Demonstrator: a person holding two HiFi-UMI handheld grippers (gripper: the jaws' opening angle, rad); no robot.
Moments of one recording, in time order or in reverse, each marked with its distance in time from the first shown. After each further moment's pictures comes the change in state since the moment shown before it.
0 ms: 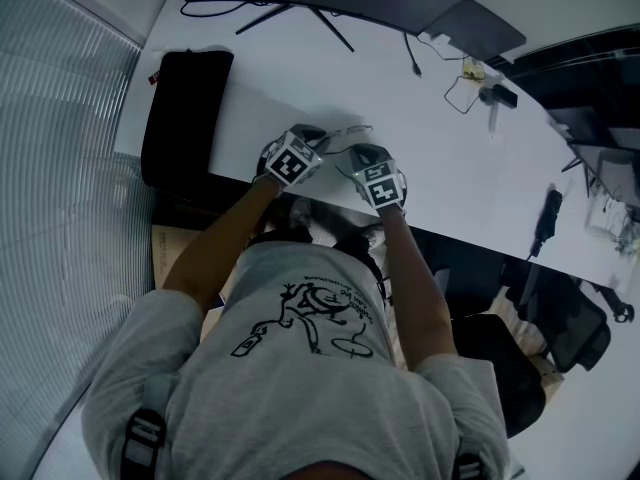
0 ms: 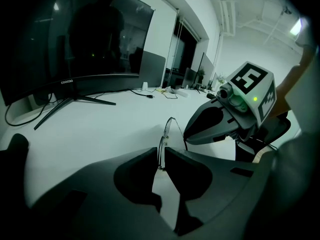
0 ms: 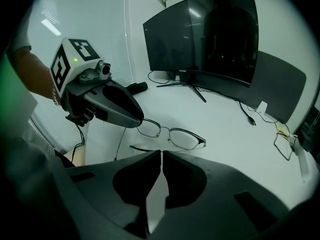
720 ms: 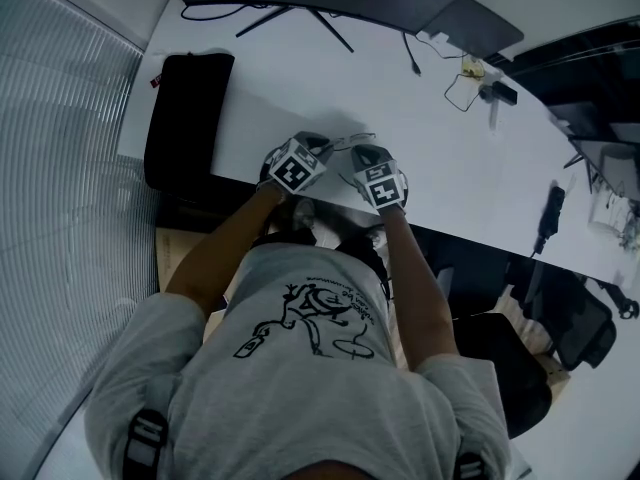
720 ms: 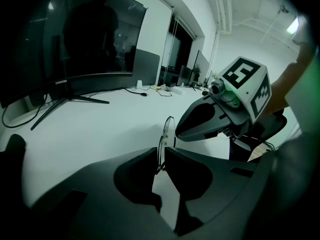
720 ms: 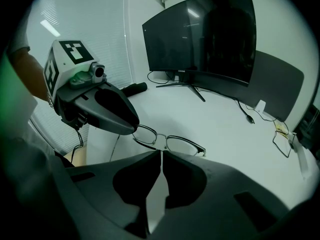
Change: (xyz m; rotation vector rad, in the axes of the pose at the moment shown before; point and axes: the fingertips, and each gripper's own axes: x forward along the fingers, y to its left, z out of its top) left arm 0.001 -0.021 -0.005 0.036 0.003 -0.034; right arm -0.004 0.002 -0.003 0.012 -0.003 -0.006
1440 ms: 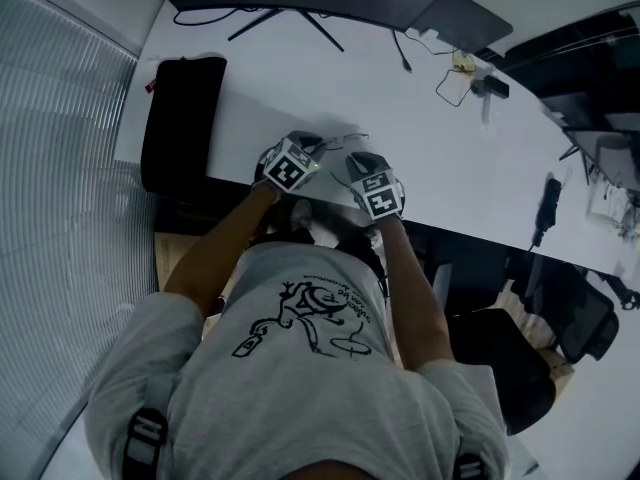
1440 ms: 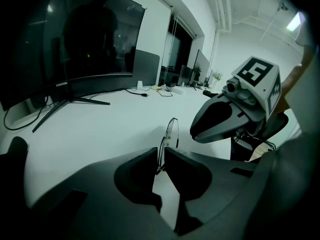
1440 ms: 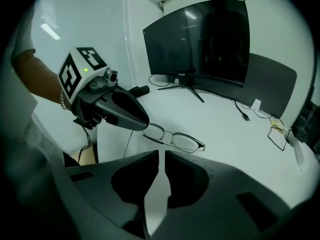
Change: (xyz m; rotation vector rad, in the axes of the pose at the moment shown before) left arm -0.003 -0.002 0.001 0.005 0.016 0.017; right arm -0.028 0.015 -0.009 0.023 -0.024 0.005
